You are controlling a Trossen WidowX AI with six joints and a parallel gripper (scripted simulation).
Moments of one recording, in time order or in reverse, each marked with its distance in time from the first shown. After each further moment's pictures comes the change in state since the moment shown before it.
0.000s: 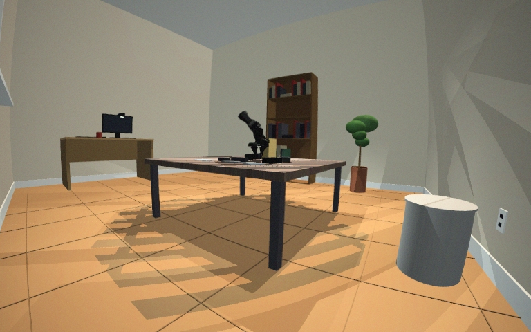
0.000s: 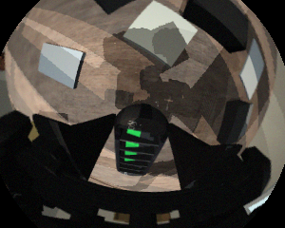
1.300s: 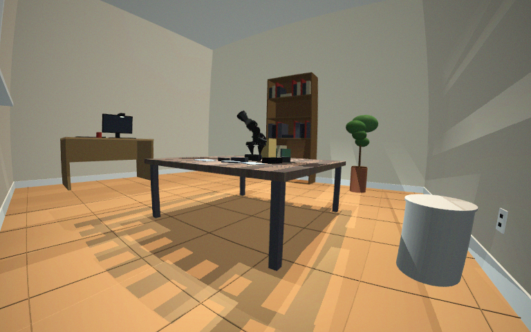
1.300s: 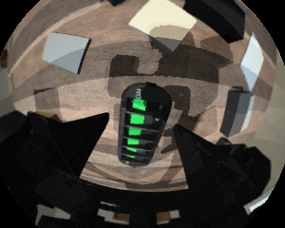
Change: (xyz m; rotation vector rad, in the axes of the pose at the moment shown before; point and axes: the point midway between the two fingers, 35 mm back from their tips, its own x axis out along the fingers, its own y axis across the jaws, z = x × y) arm -0.009 -0.001 -0.026 -0.003 0.002 0.006
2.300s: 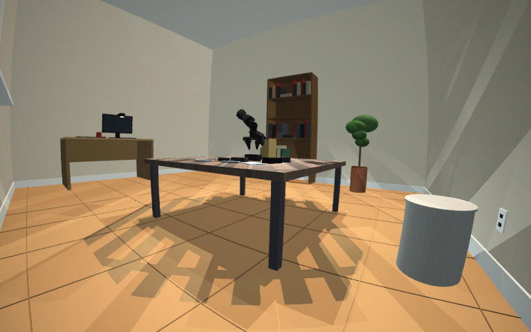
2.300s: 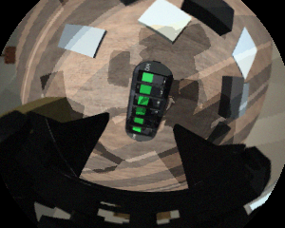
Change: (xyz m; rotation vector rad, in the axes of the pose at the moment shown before) arm -0.039 0.004 -0.035 -0.004 0.014 0.016
